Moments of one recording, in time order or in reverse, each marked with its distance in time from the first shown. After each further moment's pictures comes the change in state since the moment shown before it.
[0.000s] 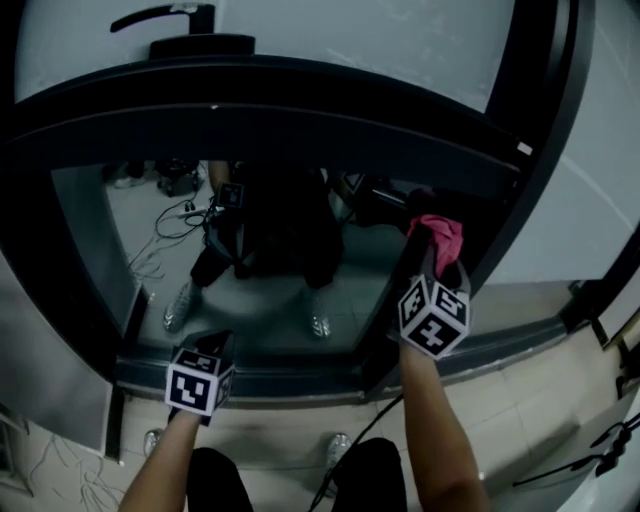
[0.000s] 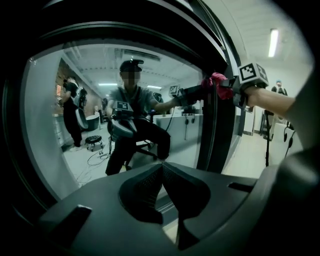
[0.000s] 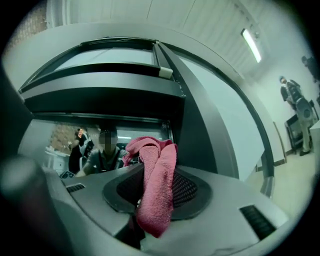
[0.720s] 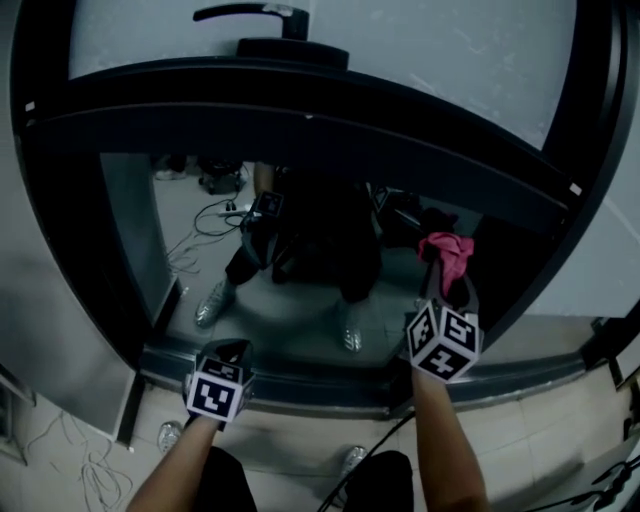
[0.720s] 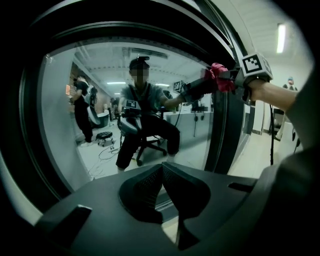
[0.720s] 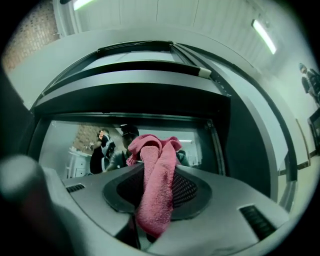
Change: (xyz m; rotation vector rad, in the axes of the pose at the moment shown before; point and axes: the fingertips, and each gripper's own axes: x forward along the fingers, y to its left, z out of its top) left arm -0.020 0.042 -0.036 -0.036 0.035 0.100; right arm -0.014 0.096 -0.005 -0.054 -0.020 0.224
